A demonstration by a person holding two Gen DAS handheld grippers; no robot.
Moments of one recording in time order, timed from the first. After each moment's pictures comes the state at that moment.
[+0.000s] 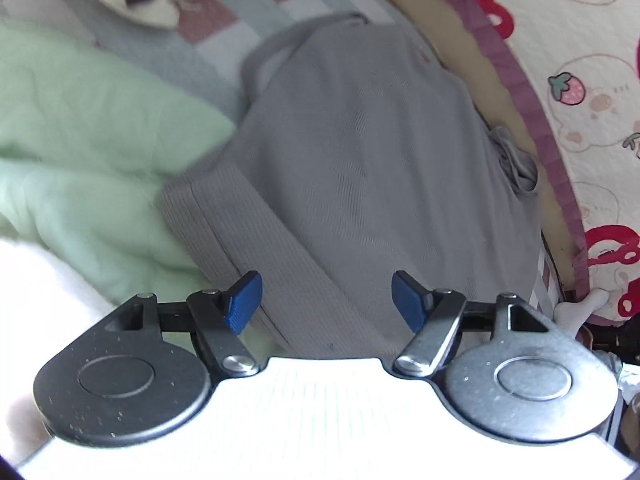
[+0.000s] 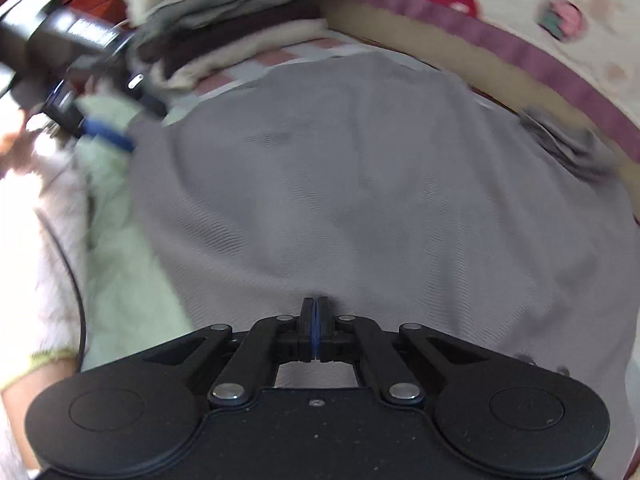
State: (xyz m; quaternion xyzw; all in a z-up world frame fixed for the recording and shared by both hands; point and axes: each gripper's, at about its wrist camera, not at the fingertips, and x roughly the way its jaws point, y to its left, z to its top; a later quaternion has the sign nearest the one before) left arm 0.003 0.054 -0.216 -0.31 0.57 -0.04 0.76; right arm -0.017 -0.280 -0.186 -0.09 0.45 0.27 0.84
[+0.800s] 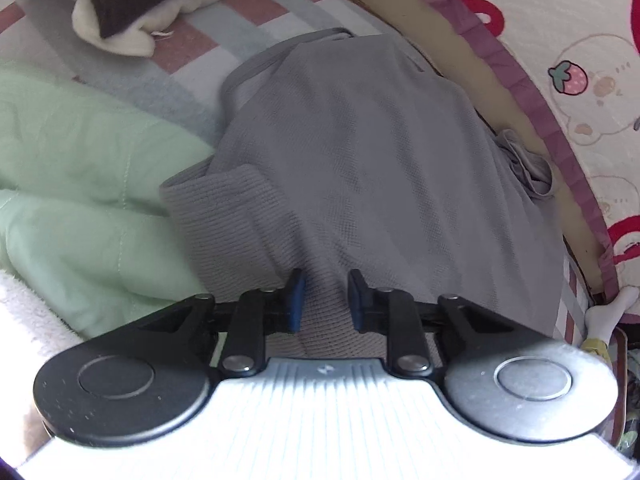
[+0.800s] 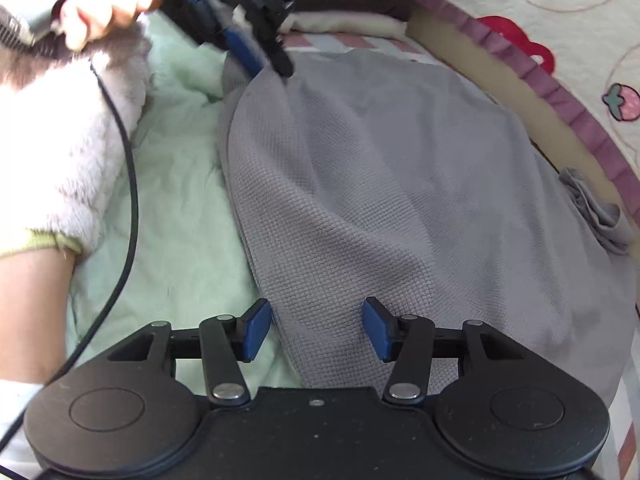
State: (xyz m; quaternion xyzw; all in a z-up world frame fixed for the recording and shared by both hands) left arm 0.009 0.018 -0.216 -0.26 0.51 -0.05 0.82; right arm -0.081 -0.233 -0.215 -0.27 0.42 0.32 0.81
